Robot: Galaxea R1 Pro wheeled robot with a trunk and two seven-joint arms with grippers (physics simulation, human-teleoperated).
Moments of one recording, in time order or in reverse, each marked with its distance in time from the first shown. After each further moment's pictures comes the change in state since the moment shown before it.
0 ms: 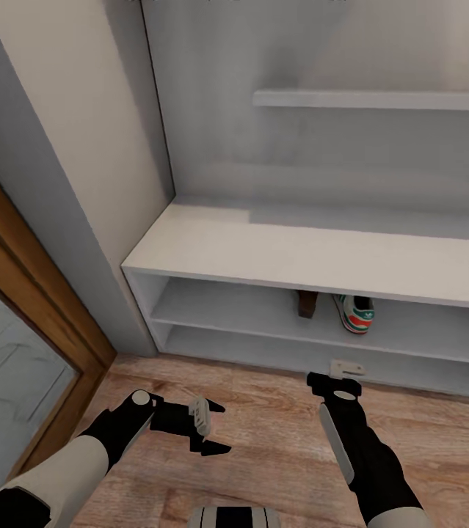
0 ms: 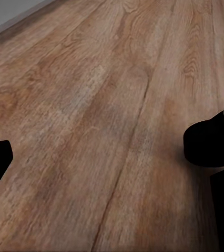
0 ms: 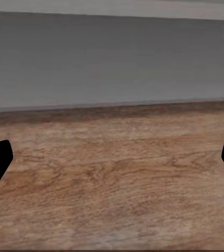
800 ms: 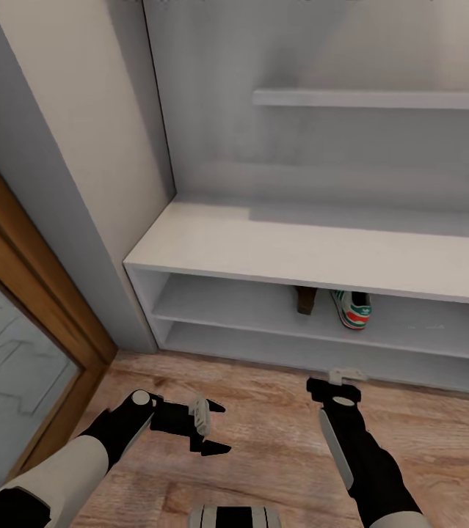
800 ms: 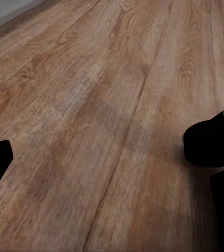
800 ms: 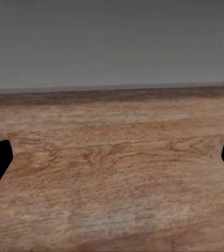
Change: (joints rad) left arm 0.000 0.000 0.000 0.000 0.001 0.000 0.000; right arm 0.012 0.002 -0.001 0.031 -0.001 -0.024 -0.002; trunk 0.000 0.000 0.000
